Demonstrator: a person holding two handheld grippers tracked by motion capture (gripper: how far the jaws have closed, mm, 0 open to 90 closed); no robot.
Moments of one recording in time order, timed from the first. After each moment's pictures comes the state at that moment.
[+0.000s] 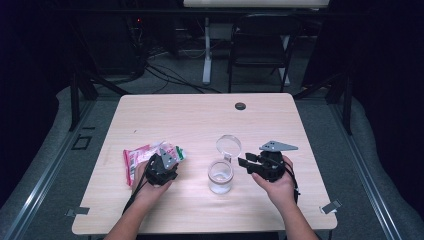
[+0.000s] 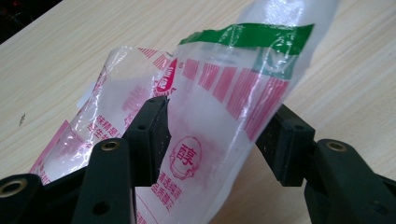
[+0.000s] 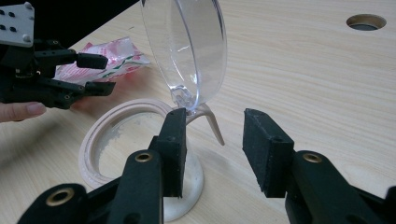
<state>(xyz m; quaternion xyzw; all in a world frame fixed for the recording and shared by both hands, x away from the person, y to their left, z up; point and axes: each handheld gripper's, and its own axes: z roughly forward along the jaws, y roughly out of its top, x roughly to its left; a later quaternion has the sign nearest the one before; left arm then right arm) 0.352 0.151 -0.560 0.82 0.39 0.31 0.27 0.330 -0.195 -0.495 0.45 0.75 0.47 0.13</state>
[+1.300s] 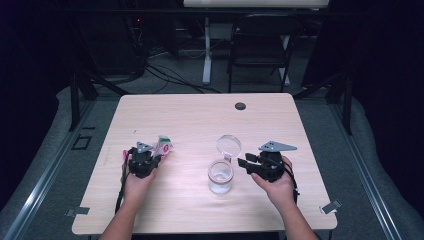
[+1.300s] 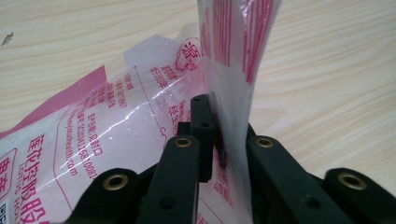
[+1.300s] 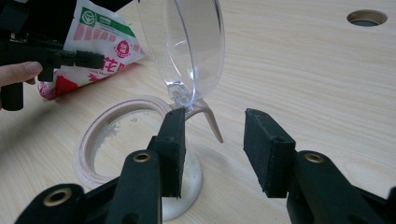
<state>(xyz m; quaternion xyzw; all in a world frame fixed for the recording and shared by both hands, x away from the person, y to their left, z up) 0.375 0.206 -0.556 0.75 0.52 0.20 0.35 0.331 -0.194 -0.499 0.45 0.75 0.47 0.13</state>
